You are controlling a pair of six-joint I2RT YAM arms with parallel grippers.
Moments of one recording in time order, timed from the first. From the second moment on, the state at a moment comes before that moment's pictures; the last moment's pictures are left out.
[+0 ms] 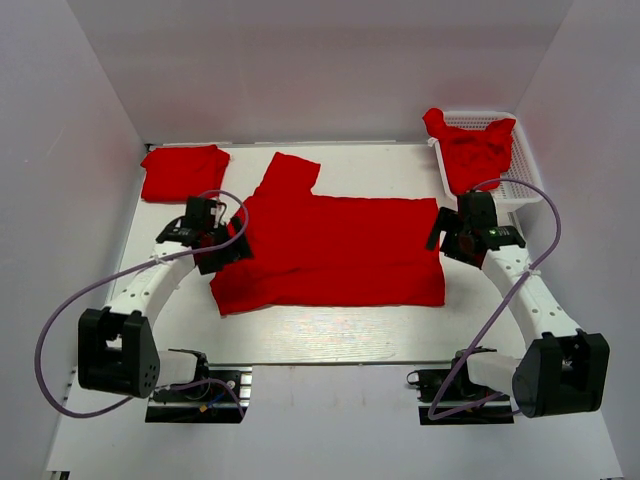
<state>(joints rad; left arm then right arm) -0.14 1.28 0.89 -0.62 0.07 -0.46 0.15 1.18 0.92 -0.69 0.14 0.41</state>
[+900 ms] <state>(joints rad) -0.30 1.53 0.86 -0.50 0.00 -0.50 0.15 1.21 0.91 -0.66 0.14 0.40</state>
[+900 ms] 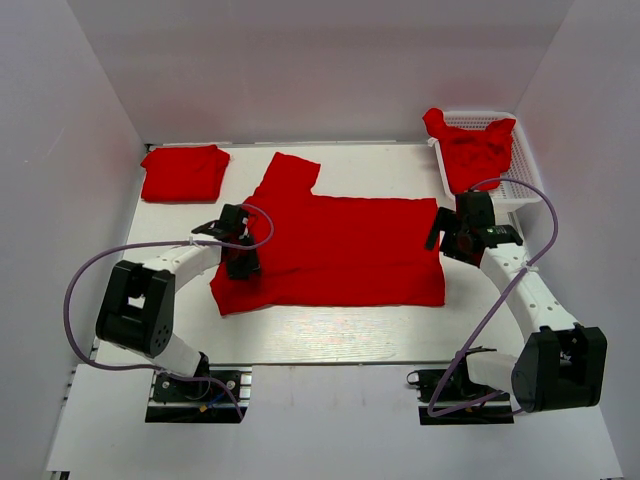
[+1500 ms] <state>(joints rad) -0.32 1.54 0.93 -0.53 -0.01 -0.52 0.15 1.21 0.89 -0.66 0.15 0.39</state>
